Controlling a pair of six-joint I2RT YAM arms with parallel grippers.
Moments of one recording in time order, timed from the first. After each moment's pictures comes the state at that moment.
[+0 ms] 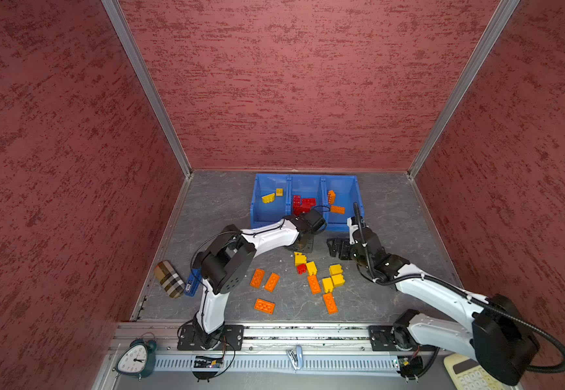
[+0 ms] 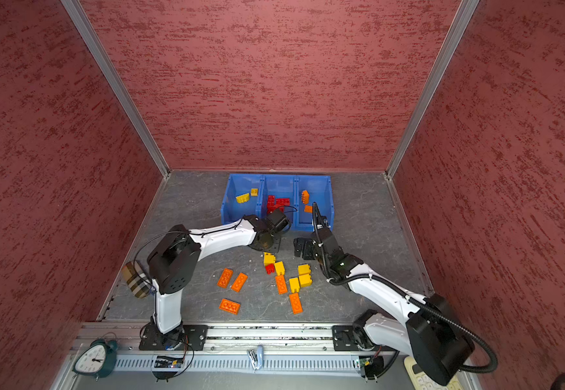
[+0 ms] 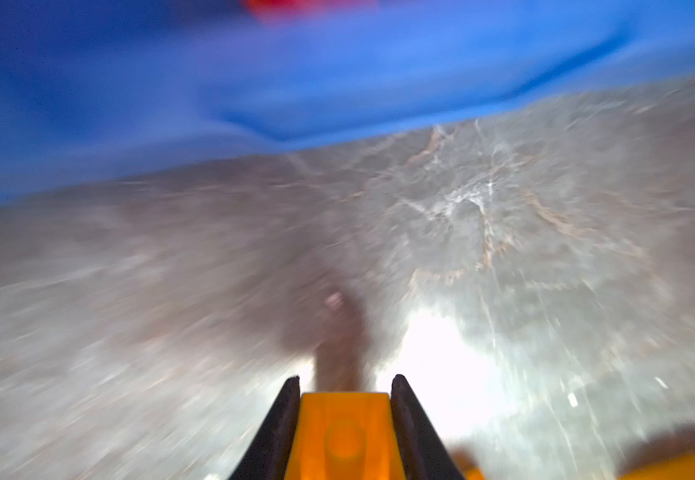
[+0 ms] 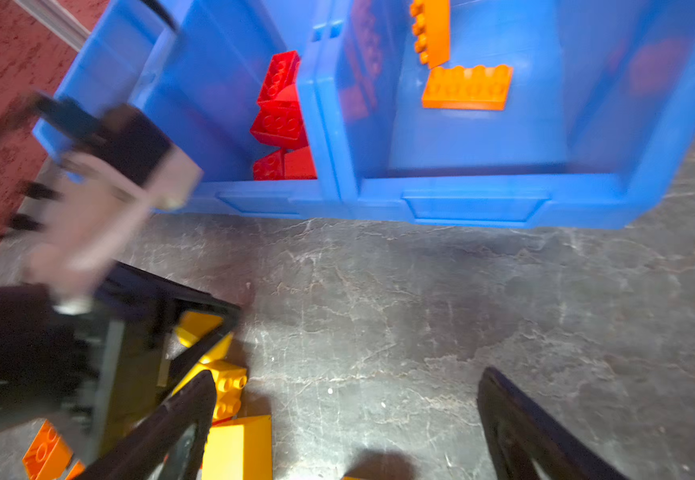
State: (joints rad) left arm -0.82 1.90 1.37 -0.72 -0.22 -0.61; right arm 0.60 1.15 0.55 -0.05 0.08 0.55
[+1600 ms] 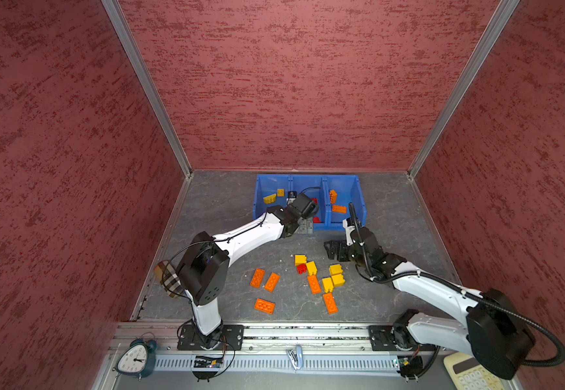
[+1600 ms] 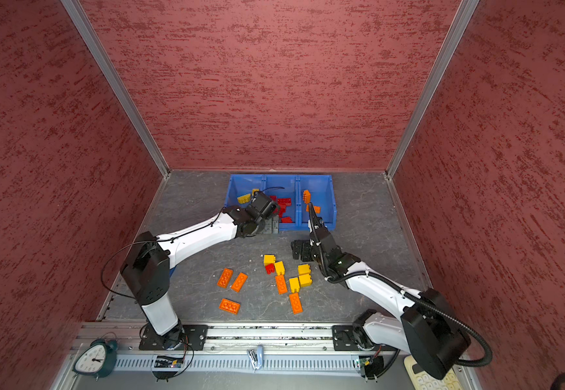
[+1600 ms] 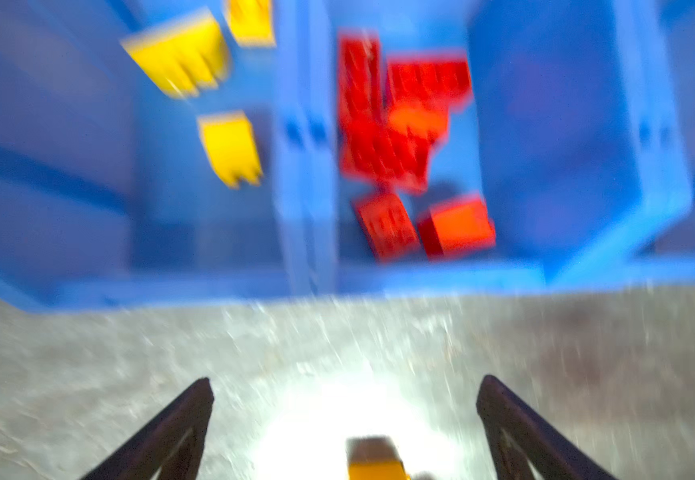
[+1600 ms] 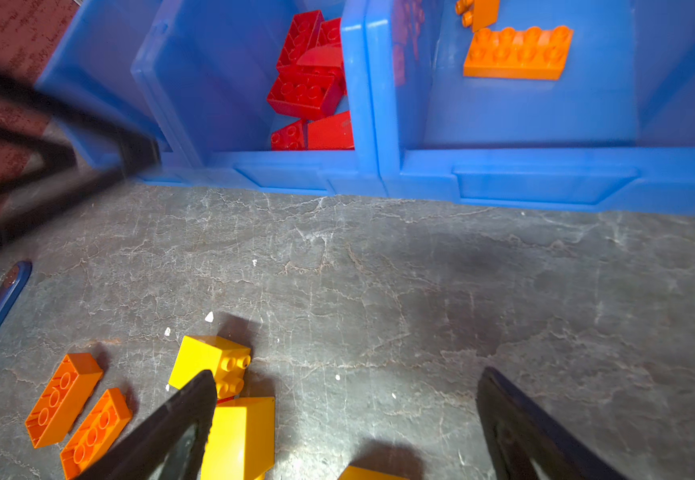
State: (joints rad) left arm -0.78 1.79 1.38 -0.68 -0.26 -0.68; right arm 0.60 1.20 0.55 -0.04 0.04 0.52
